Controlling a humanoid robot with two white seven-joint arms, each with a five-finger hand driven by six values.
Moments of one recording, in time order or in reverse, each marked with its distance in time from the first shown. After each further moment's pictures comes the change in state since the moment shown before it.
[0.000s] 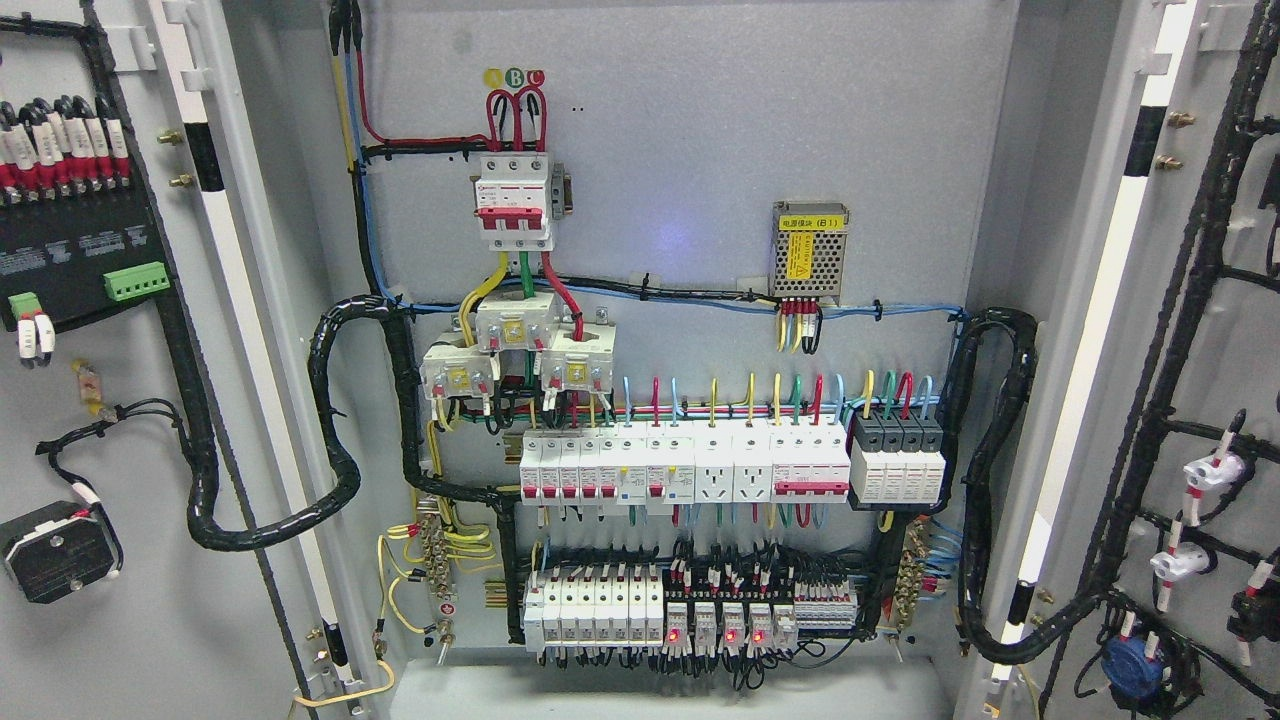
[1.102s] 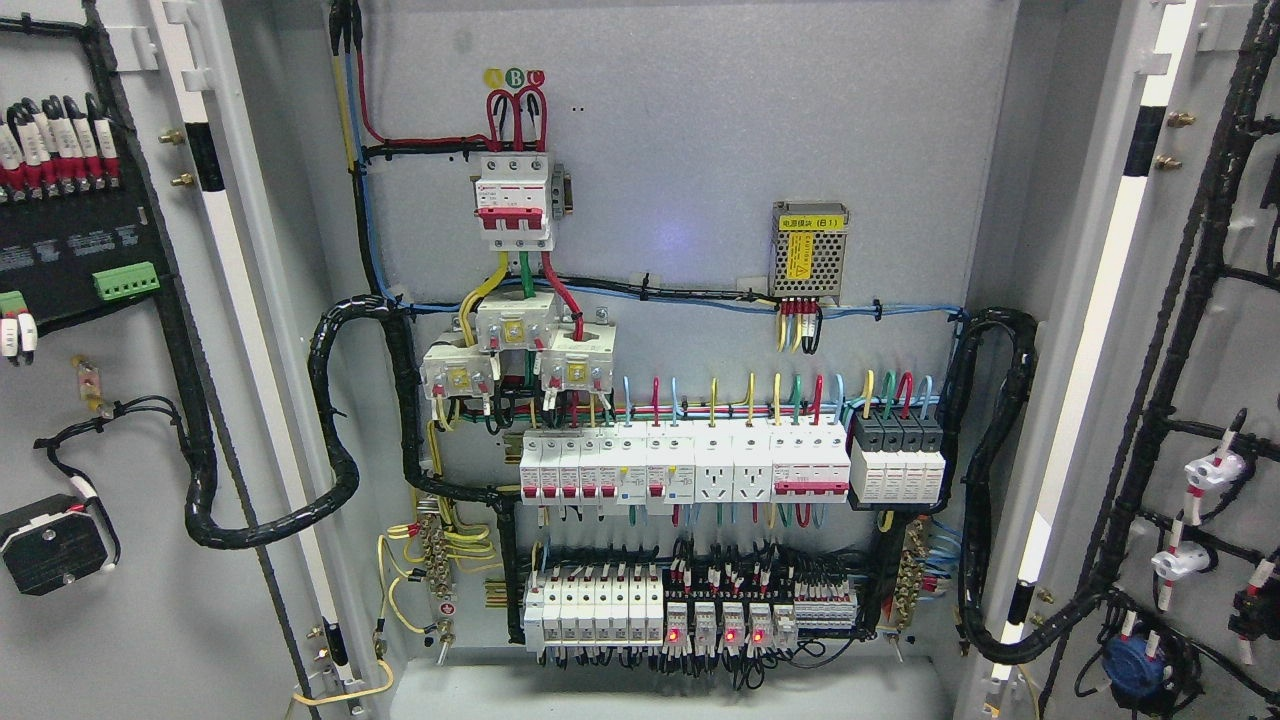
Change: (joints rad) left arm -0.039 0.017 0.004 0.047 0.003 0.017 0.000; right arm 0.048 -0.039 0.015 -0.026 0.000 -0.006 0.002
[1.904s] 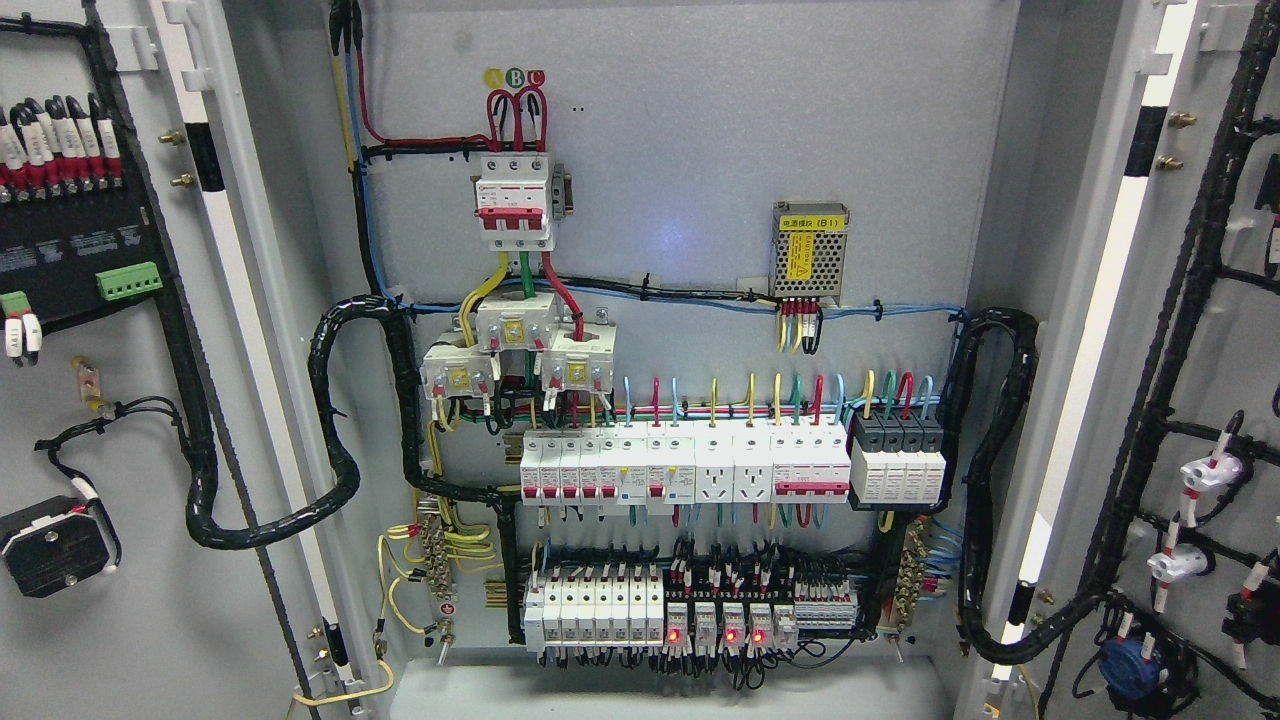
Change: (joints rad) left arm 0.057 -0.009 -0.077 -0.095 -0.068 0.004 -0.006; right arm 0.116 -0.073 0.186 -0.059 0.024 -0.098 0.008
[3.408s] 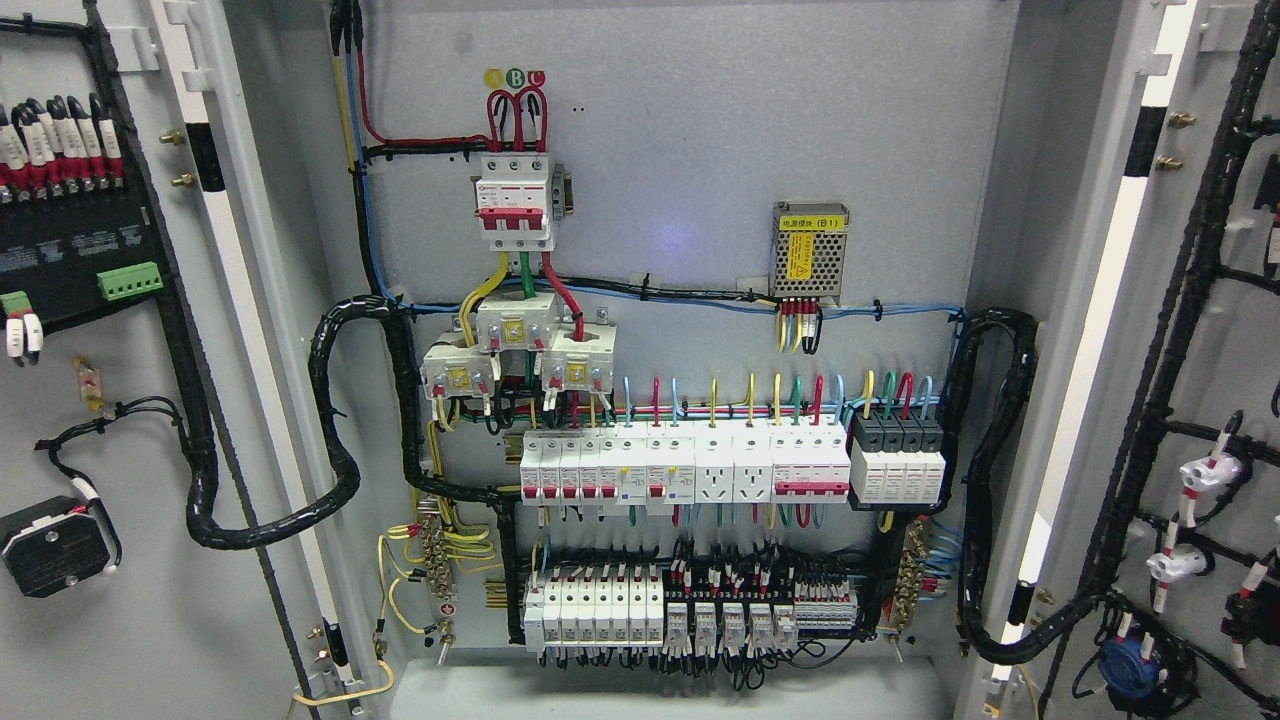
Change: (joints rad) left arm -0.065 -0.308 -0.476 0.983 -0.327 -0.011 -0.227; right arm -0.239 0.311 0.484 1.174 0.344 0.000 0.012
